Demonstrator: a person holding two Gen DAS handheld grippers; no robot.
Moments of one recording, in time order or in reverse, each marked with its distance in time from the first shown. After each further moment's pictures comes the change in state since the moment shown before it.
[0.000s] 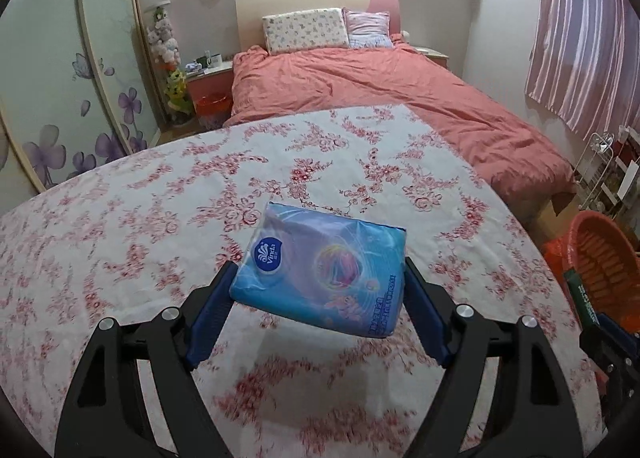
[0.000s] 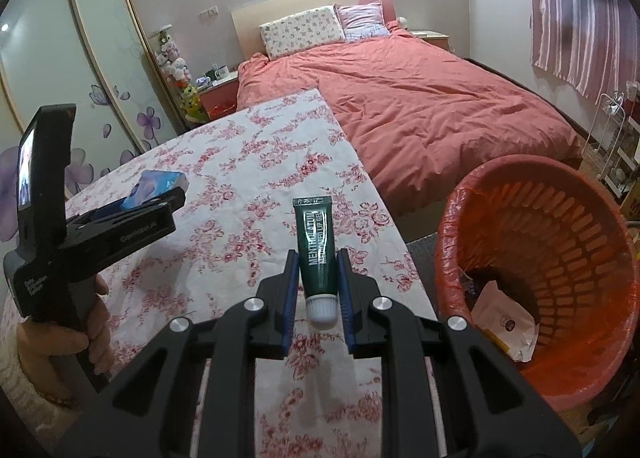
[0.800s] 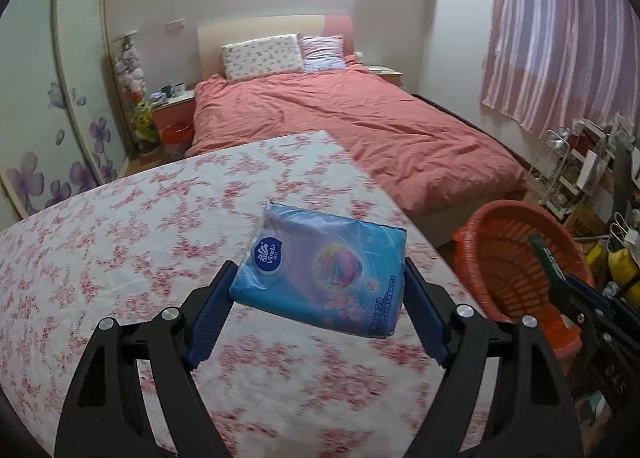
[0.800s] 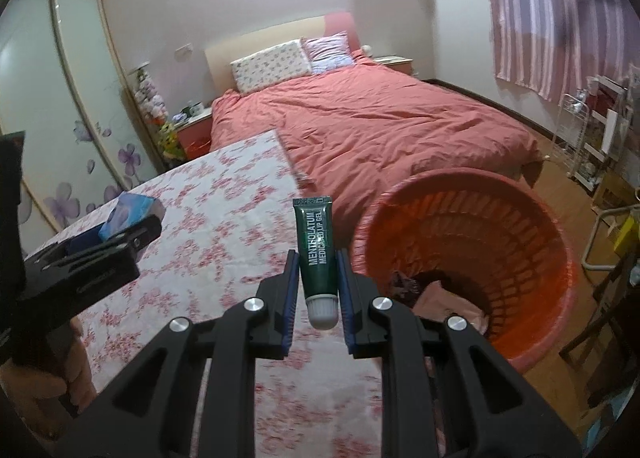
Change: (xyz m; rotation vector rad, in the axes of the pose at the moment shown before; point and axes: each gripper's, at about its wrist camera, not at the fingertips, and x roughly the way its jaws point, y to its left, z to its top) left arm -0.074 -0.065 -0.017 0.075 -0.088 -0.133; right arm -0.078 -0.055 -0.015 0.084 -0.122 -0.103
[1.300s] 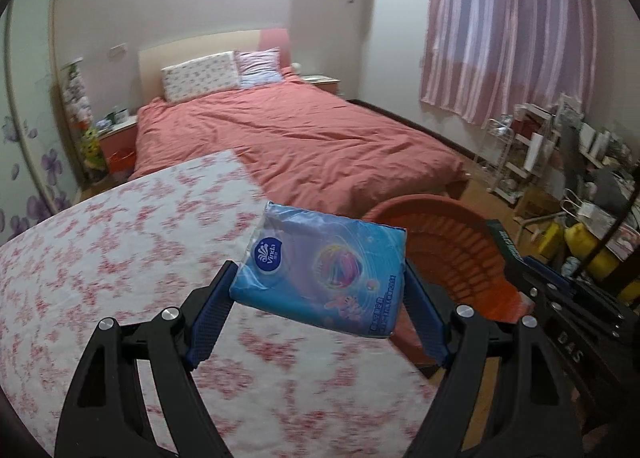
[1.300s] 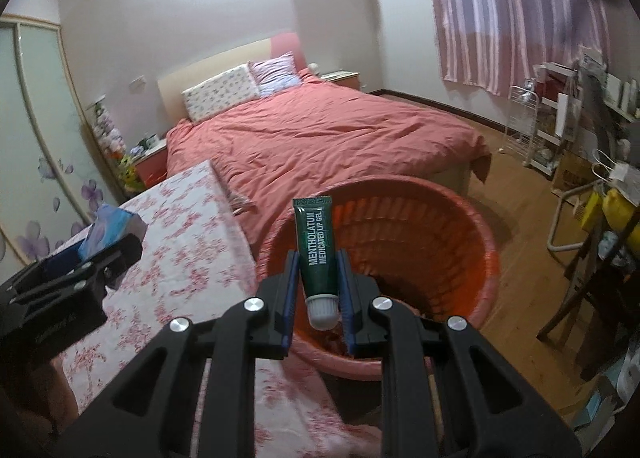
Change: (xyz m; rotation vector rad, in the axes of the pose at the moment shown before) left arm -0.019 -0.084 -0.004 0.102 -0.046 -0.176; right arm -0.035 -0.076 -0.007 0.111 -0.083 -0.127
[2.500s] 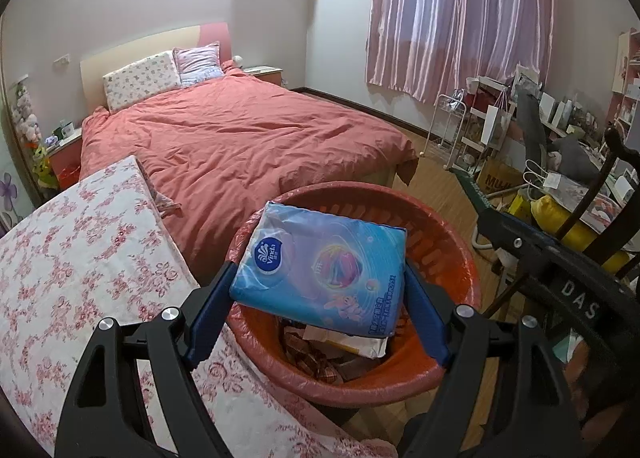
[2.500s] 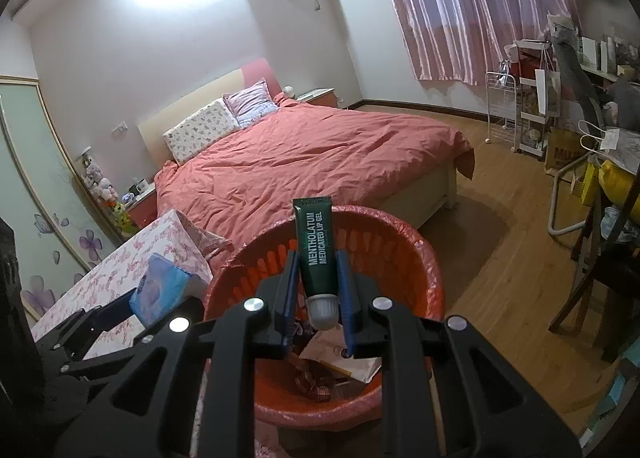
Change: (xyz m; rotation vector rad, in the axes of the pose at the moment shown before) left arm 0.057 -0.090 0.001 0.091 0.037 -0.138; right arm 0.022 -0.083 0.020 0.134 -0.059 0.023
